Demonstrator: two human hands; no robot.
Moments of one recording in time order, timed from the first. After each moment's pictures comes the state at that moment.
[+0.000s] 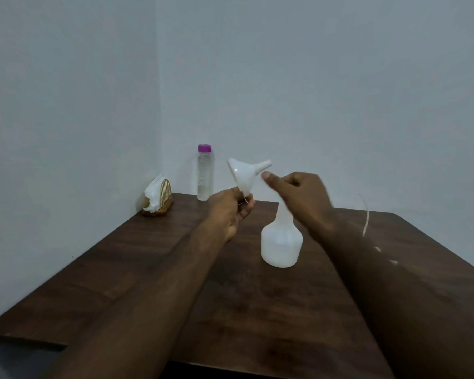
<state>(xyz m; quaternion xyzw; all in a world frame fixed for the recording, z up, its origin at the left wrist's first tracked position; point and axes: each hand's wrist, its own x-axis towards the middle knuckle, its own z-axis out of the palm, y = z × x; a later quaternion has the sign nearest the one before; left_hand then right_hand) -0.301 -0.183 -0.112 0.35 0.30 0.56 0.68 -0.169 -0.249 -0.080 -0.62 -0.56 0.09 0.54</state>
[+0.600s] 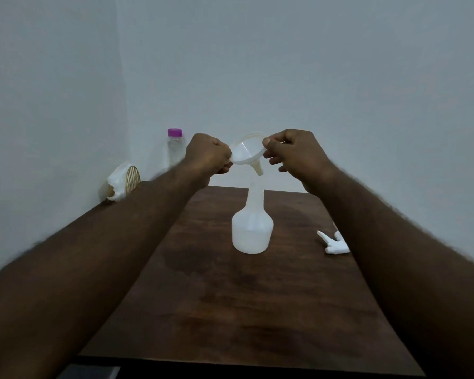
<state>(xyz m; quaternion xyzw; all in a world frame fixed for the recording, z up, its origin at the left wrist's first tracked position) -0.274 -0.155 -0.056 0.64 0.44 0.50 0.37 -0.115 -0.240 -0.044 -0.59 -0.59 0.12 0.54</state>
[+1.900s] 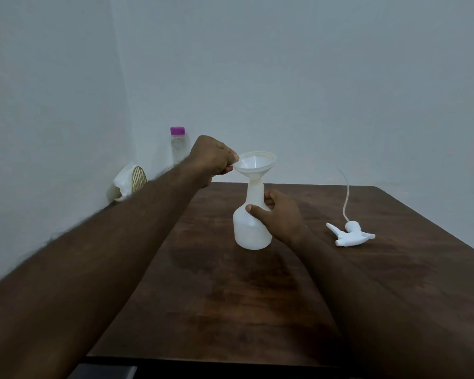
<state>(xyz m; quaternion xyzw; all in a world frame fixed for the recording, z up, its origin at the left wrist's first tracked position) -0.269 -0.147 -0.062 0.66 0.45 0.45 0.39 -0.125 -0.215 -0.170 -0.68 -0.57 0.11 0.44</state>
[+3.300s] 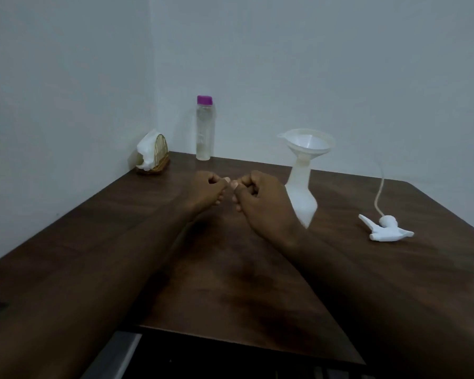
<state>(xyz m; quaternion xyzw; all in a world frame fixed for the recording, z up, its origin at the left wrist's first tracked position) -0.344 -0.103 -0.192 0.67 0.47 0.42 0.39 -0.228 -0.227 -0.163 -0.59 -0.64 0.11 0.48</state>
